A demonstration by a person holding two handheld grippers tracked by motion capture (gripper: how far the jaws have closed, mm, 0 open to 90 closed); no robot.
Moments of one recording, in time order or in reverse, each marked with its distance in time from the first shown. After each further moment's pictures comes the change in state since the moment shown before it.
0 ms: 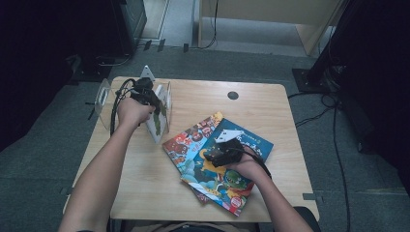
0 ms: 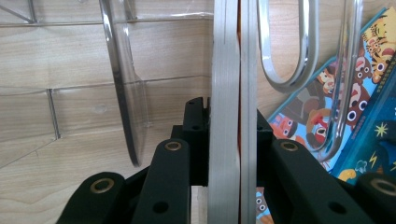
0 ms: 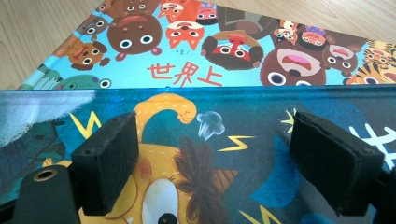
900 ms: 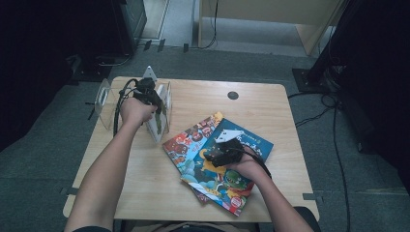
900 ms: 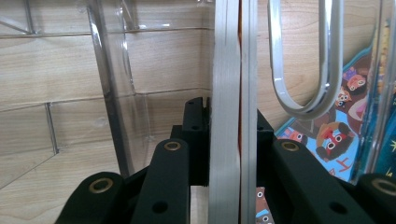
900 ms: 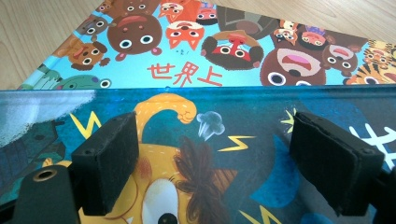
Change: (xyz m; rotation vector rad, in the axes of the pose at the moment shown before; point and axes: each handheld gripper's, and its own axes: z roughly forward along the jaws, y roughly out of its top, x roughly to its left) left arm 0.001 0.008 0.013 0.004 0.018 0.001; right arm 0.000 0.000 0.000 0.000 0.000 0.000
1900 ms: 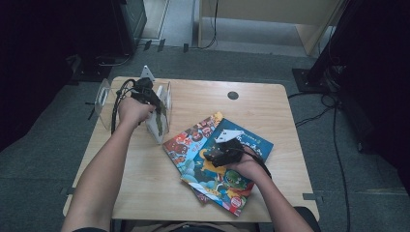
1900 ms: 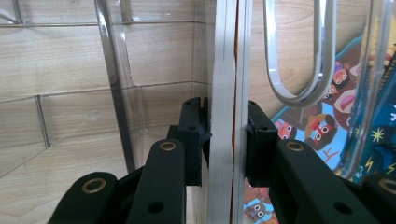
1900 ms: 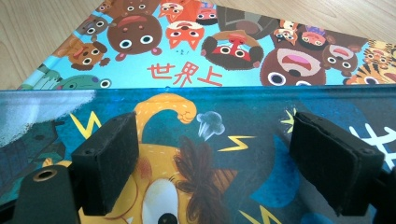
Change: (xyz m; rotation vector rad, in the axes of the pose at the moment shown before) left arm 0.007 -0.001 -0.006 0.021 -0.061 -0.012; right arm 0.000 0.000 0.000 0.000 0.000 0.000
